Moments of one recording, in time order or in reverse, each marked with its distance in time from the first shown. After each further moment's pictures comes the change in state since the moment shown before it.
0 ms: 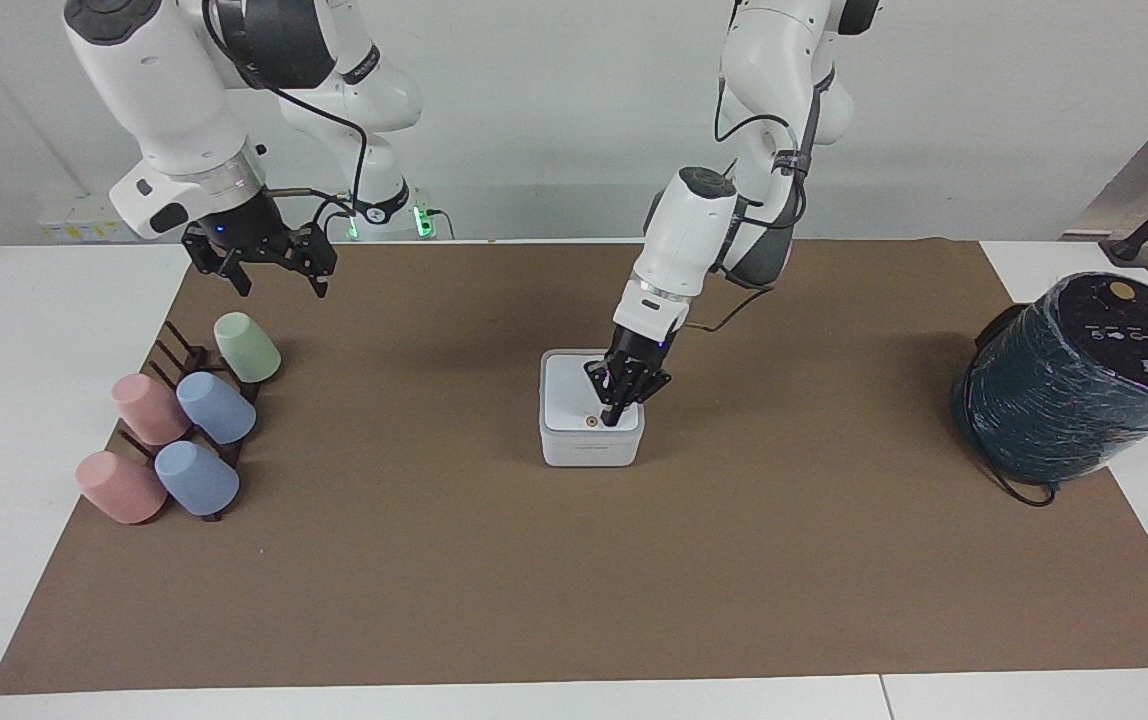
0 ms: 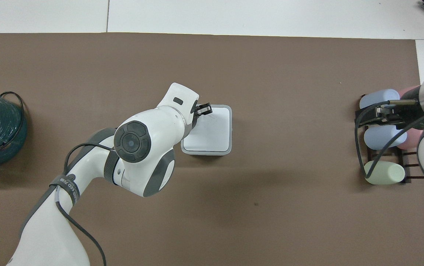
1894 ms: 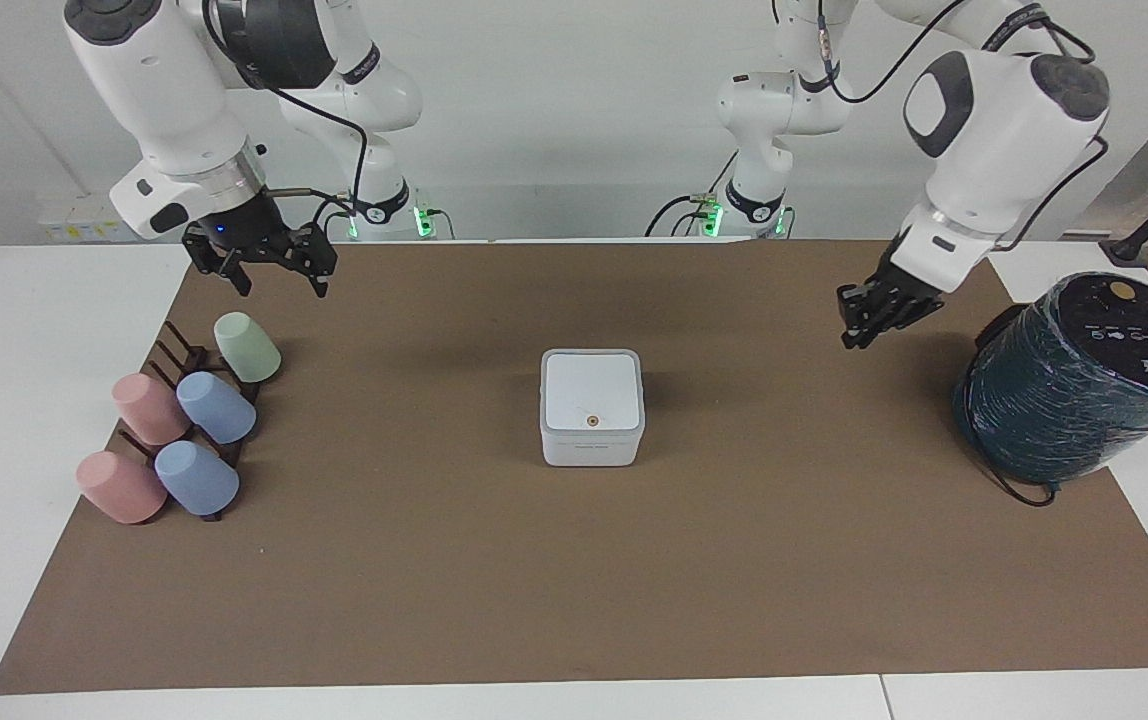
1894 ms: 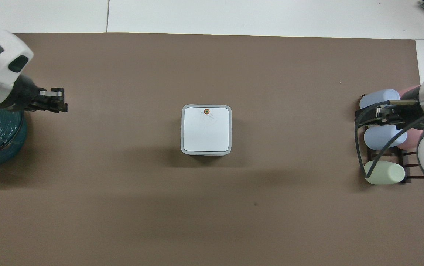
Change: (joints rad) left arm 0.496 -0.208 0.026 0.318 0.053 -1.014 0.635; right arm 0.000 0.000 0.000 0.000 0.000 0.000 0.000
